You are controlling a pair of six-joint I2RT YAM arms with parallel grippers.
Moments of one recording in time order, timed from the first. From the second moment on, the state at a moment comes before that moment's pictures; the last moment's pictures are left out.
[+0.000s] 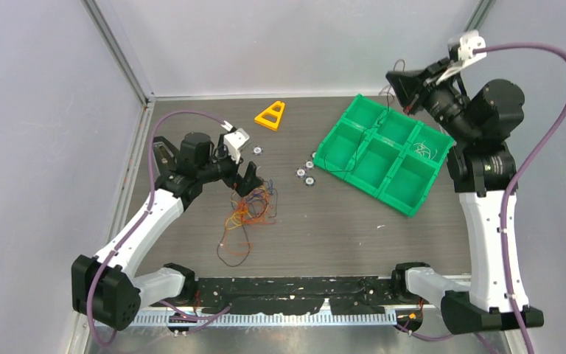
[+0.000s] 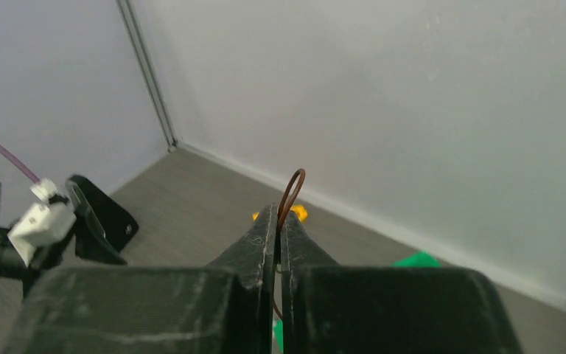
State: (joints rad) left arm -0.36 1.16 0.91 -0.28 0.52 0.21; right arm 0.07 1.13 1.62 -0.25 -0.50 0.14
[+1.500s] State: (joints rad) left arm -0.36 1.06 0.89 -0.32 0.45 0.17; right arm -0.19 1.34 1.00 -0.51 -0.42 -0.63
